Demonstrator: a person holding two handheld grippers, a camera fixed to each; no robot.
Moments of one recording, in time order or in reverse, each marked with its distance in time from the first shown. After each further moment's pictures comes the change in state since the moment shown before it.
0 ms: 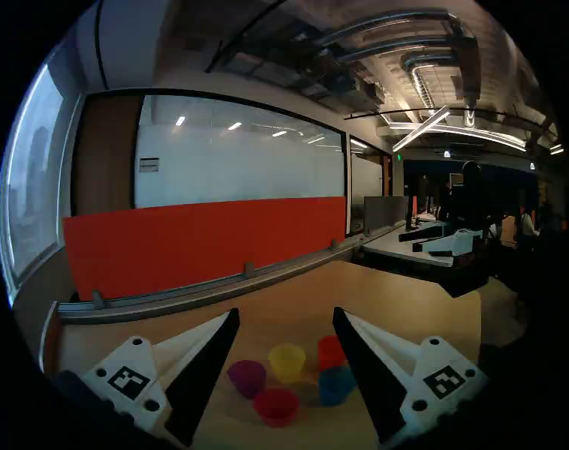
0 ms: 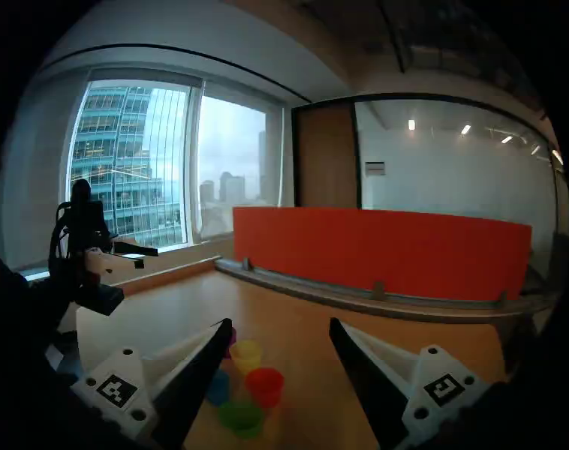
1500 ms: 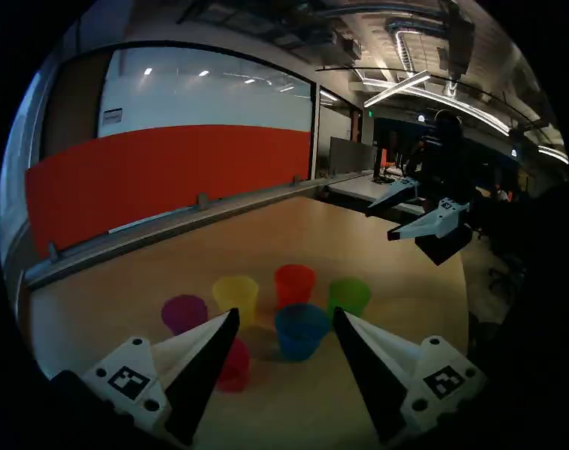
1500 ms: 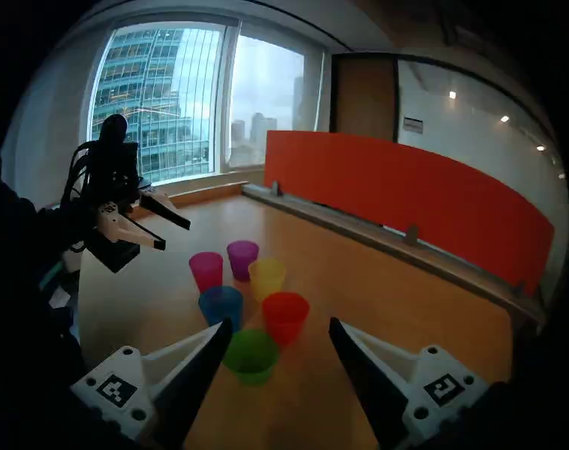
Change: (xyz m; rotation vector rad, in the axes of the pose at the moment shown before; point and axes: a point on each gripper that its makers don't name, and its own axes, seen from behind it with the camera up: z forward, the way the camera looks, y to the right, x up) left arm -0.140 0.058 0.044 -0.174 -0.242 -0.002; right arm -0.134 -0.022 0.008 0.111 -0.275 -0.115
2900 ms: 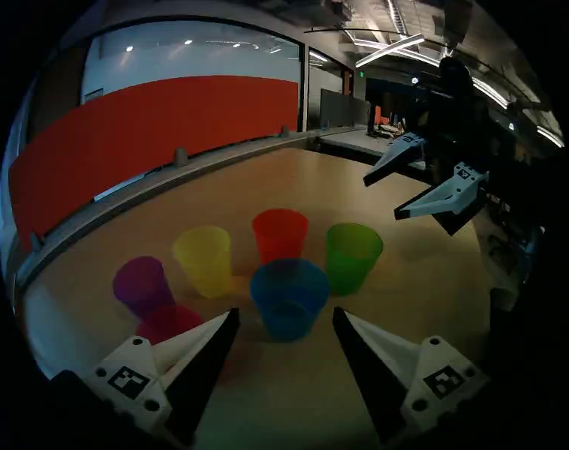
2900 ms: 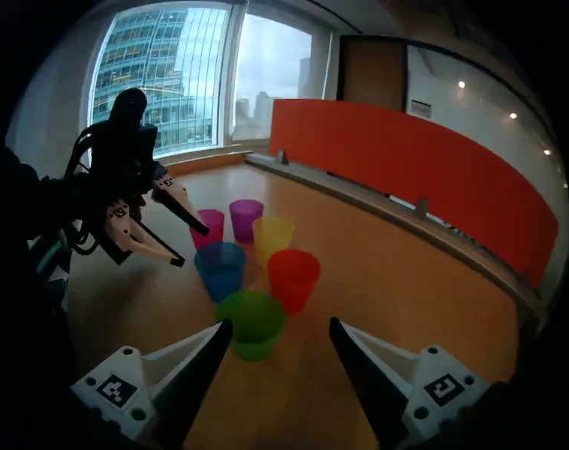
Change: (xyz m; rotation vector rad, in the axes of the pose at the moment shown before) left arm -0.078 0.020 0.068 -0.026 -0.185 0.050; right arm -0.057 -0.009 0.025 0.011 -0.101 -0.024
